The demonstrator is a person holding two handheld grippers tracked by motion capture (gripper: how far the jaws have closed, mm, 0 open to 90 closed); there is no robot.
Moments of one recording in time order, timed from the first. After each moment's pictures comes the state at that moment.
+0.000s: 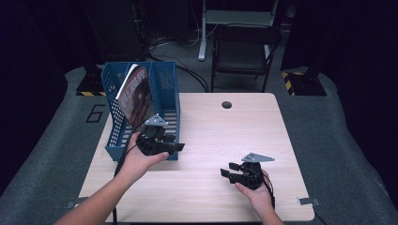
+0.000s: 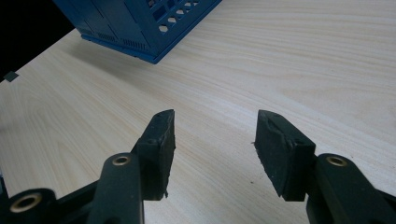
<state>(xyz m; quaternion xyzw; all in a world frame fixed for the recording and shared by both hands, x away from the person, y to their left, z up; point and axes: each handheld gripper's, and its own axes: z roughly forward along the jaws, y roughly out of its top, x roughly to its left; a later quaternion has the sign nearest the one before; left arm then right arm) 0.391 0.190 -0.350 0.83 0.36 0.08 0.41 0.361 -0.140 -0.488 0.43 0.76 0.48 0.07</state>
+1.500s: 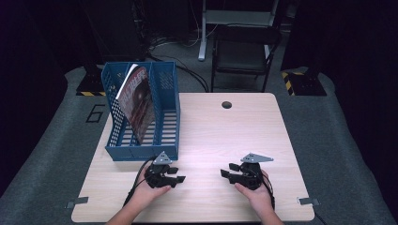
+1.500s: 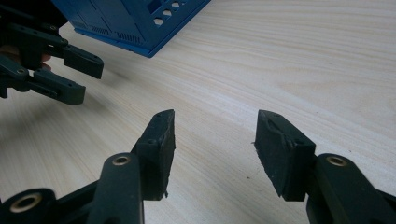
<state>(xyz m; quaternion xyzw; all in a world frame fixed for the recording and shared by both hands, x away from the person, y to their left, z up) 0.367 0.194 -0.496 0.85 0.35 0.05 0.39 0.362 -0.139 -0.492 0.43 0.77 0.47 0.07</state>
